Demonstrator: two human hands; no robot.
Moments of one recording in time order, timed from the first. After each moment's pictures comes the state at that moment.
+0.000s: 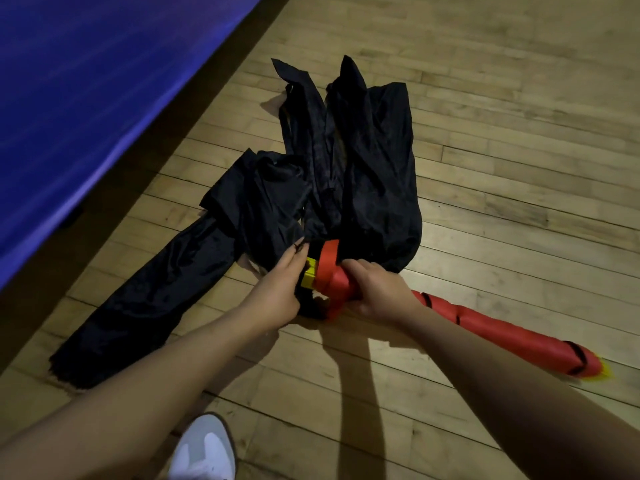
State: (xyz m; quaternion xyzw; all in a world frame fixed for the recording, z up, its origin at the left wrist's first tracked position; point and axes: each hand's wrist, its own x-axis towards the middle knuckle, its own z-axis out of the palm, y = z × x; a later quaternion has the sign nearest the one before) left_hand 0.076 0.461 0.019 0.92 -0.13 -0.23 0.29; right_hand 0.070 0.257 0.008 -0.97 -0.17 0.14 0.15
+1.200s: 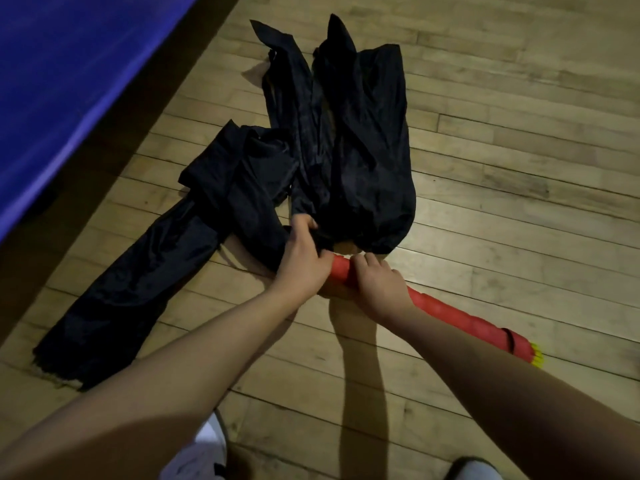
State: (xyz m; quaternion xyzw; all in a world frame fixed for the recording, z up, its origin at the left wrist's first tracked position) left_hand 0.082 0.393 0.020 0.89 0.02 -0.12 0.44; right_hand 0.051 0.253 -0.030 -0.98 -0.04 0.14 0.09
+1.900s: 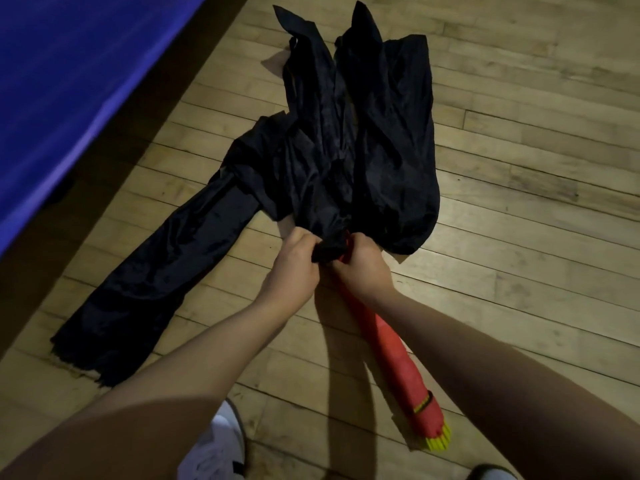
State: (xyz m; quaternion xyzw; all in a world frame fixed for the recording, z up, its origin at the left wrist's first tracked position) left_hand 0.081 0.442 -0.009 0.93 -0.05 -0.08 0.35; right_hand 0.087 0.308 -0.029 -0.93 0.10 0.13 0.33
